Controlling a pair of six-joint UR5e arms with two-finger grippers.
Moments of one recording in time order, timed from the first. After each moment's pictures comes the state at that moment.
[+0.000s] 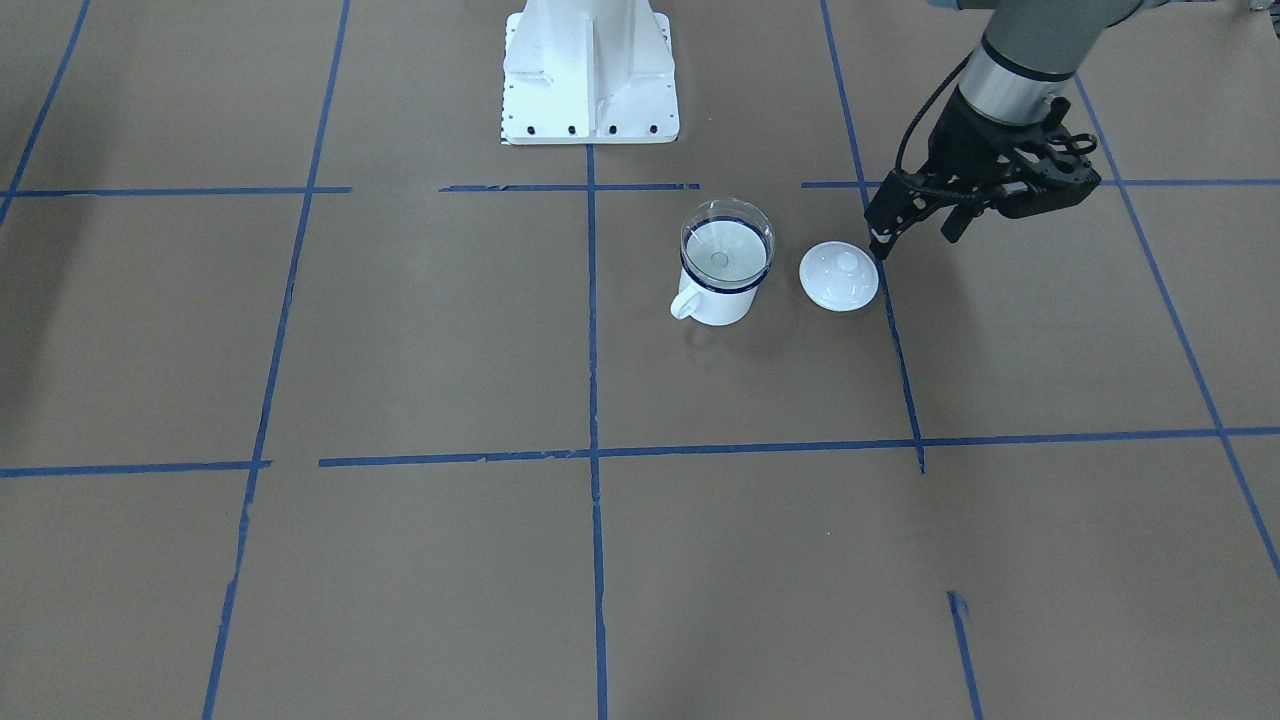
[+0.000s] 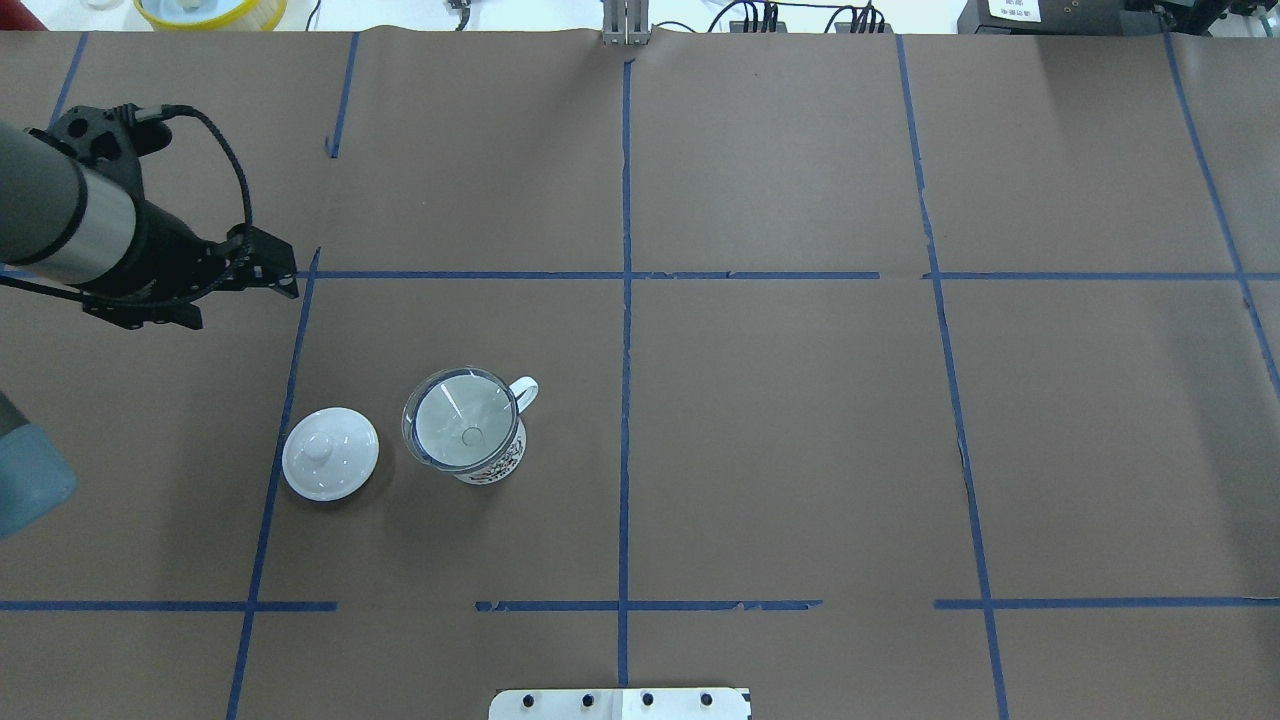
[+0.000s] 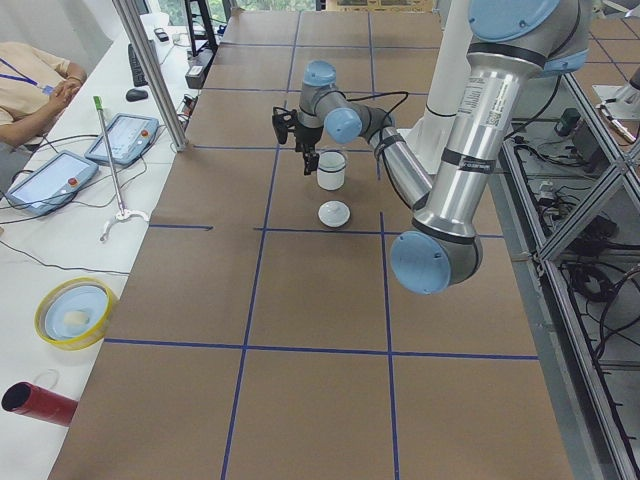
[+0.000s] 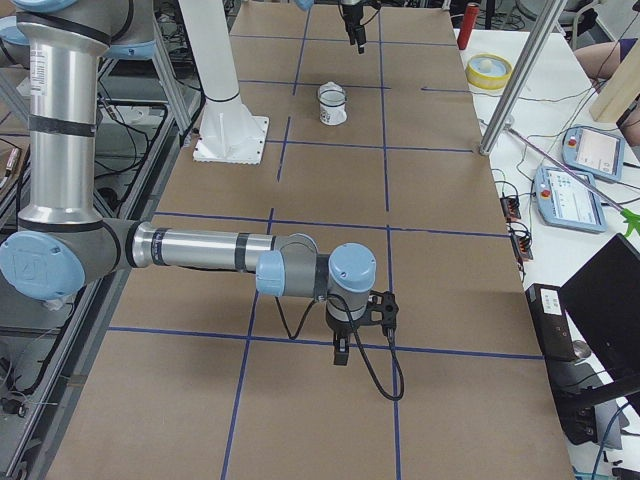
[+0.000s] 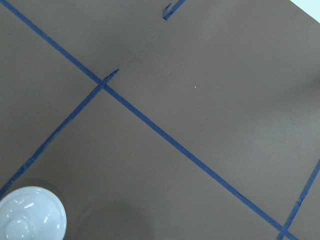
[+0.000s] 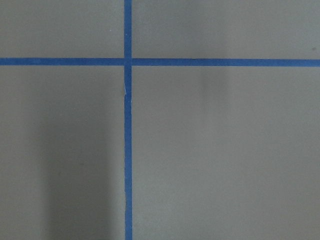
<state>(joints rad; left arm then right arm) -0.89 -1.74 -2.12 -1.63 -2.08 -1.20 1.57 -1.68 1.66 -1.57 2.29 0.01</state>
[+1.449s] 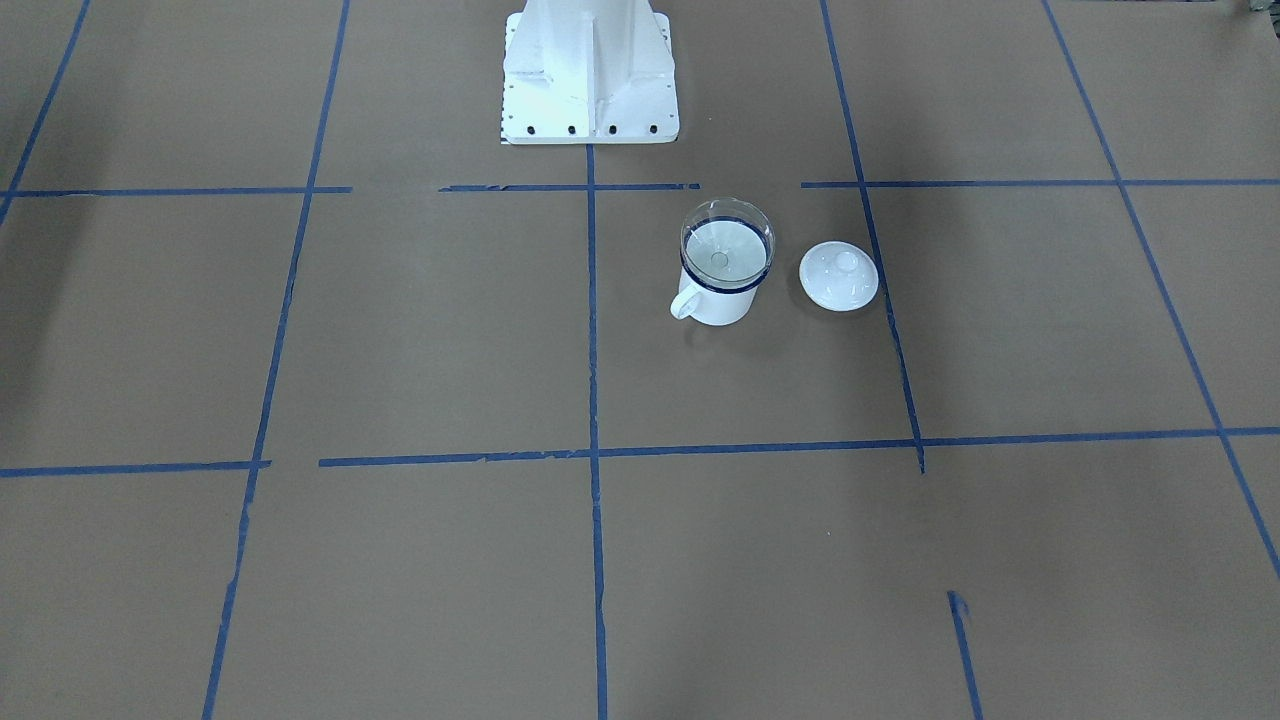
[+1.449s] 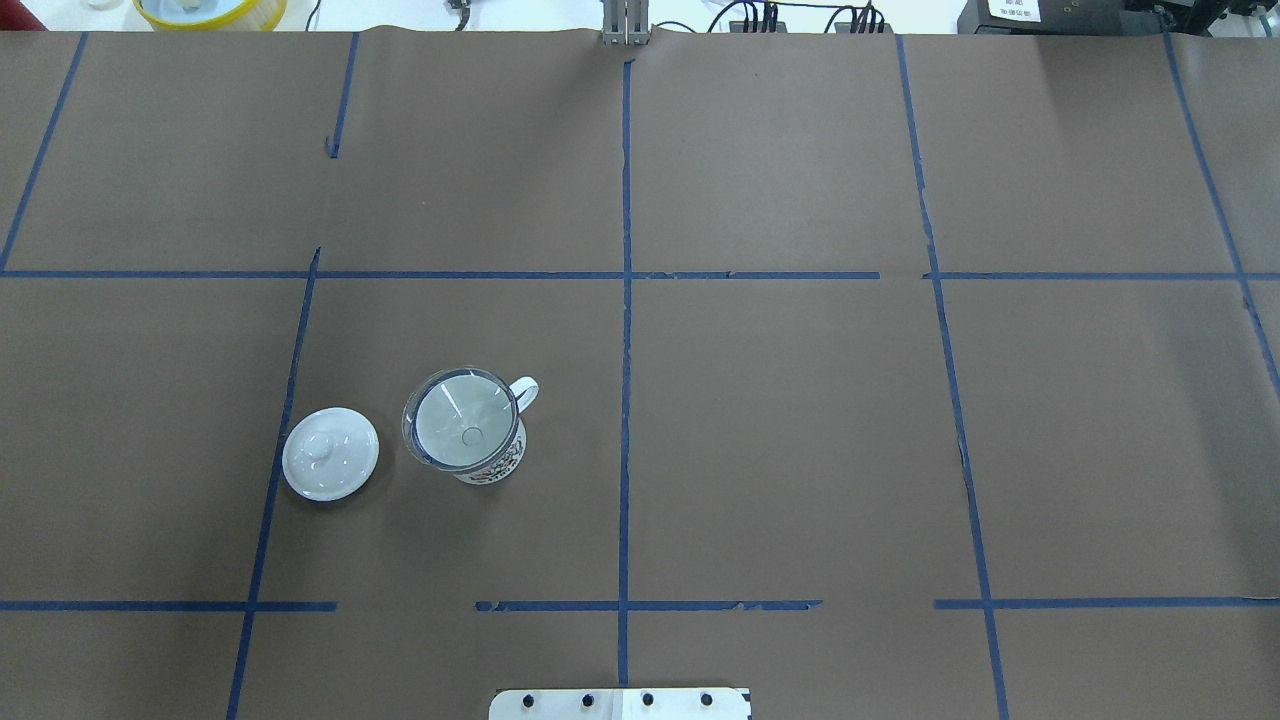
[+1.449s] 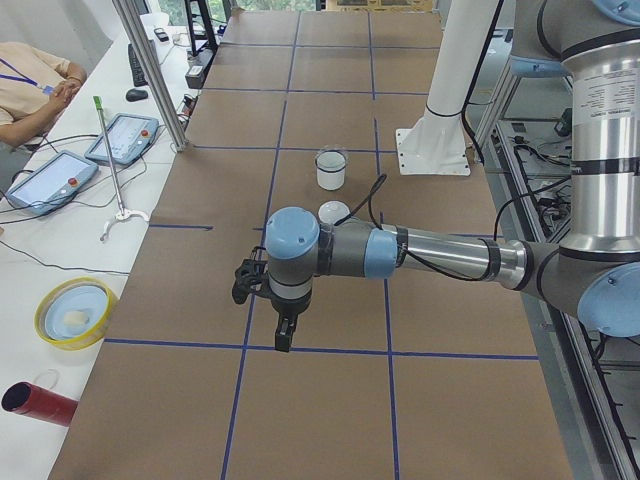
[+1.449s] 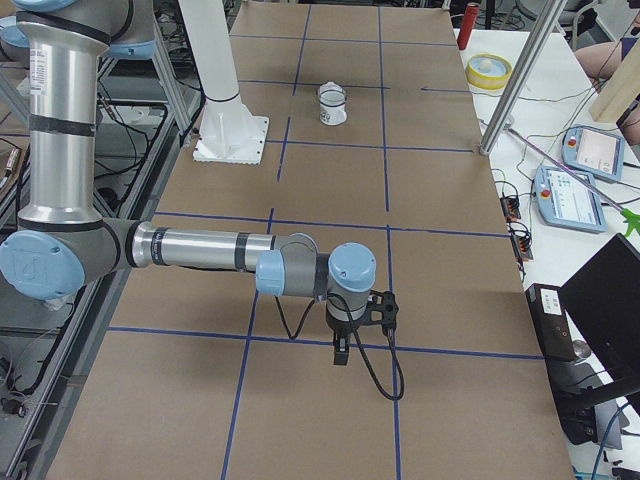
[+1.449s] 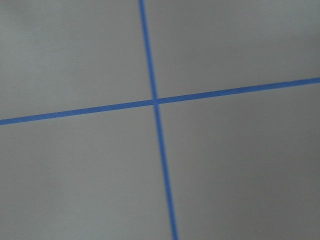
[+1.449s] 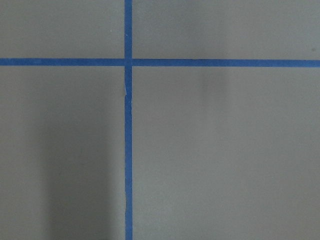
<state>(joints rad) -1.66 -1.47 -1.79 -1.48 -2.31 0.17 1.57 -1.68 1.66 -1.57 2.29 0.01</state>
